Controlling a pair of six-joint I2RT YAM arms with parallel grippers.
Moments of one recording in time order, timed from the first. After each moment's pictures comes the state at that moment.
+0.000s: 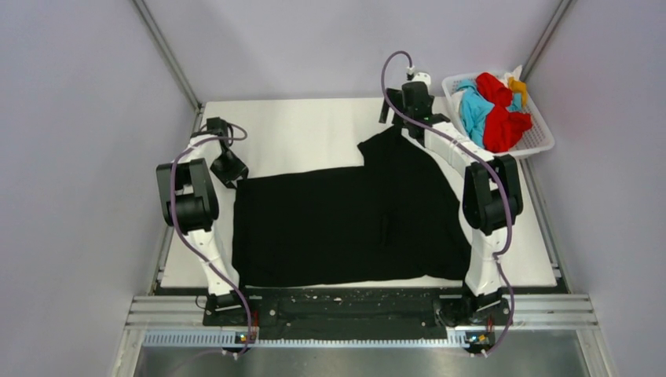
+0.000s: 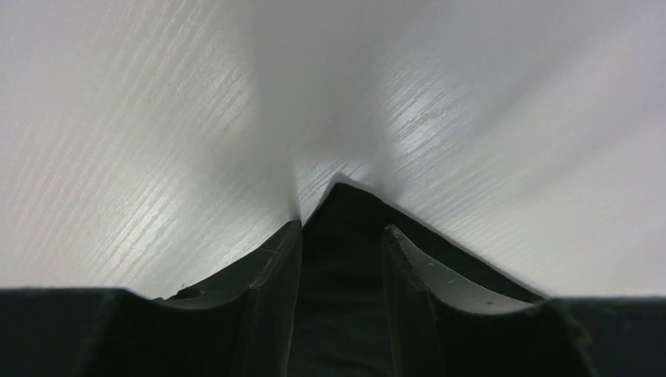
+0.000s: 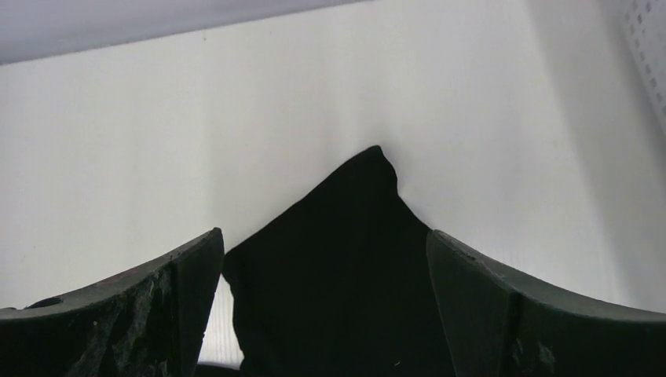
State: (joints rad) left arm 0.16 2.03 1.49 -0.75 -0.07 -0.63; right arm 0.33 2.00 1.61 -0.14 0.21 0.35
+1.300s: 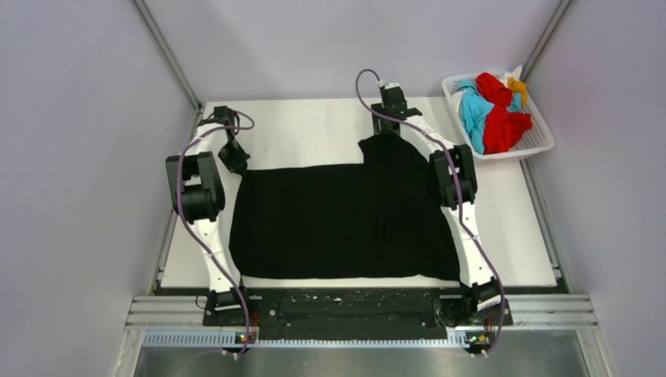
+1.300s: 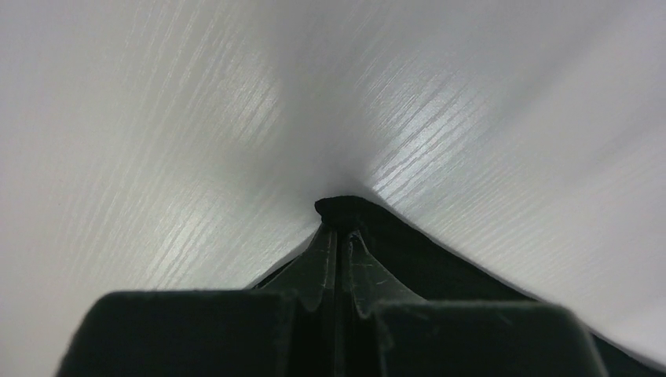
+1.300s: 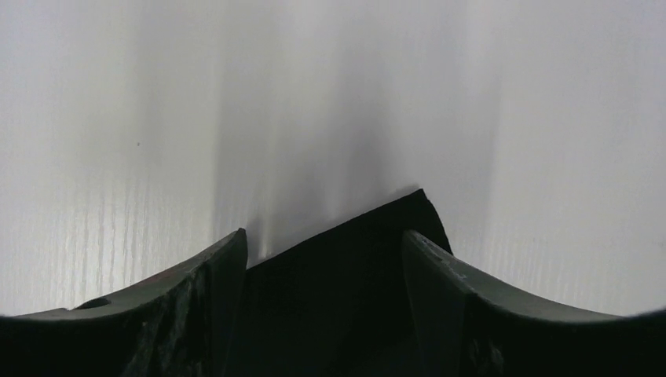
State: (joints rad) left arm 0.13 2.17 1.72 -0.84 -0.11 -0.55; right arm 0.34 2.53 2.19 -0.42 0.21 0.10
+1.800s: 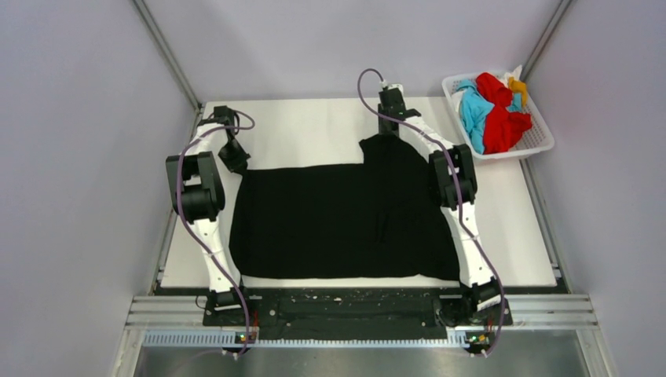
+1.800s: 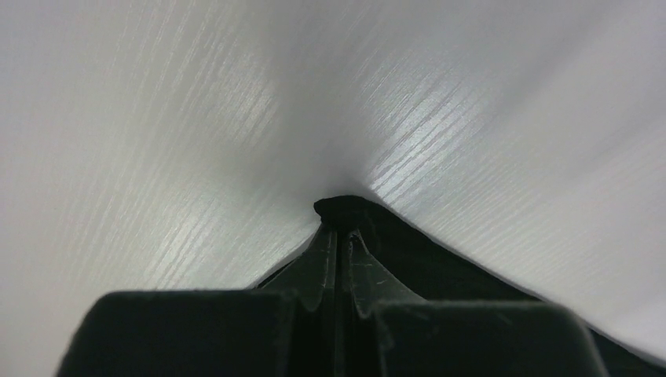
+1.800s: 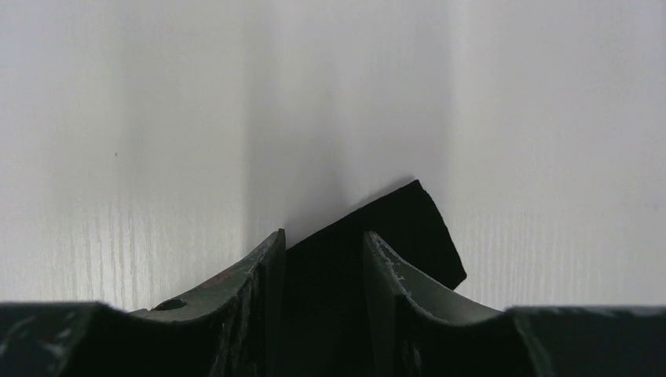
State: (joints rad) left arm 0.13 2.17 1.72 -0.83 -0.09 -0.54; right arm 0.35 2.54 2.19 -0.42 0.28 0.16
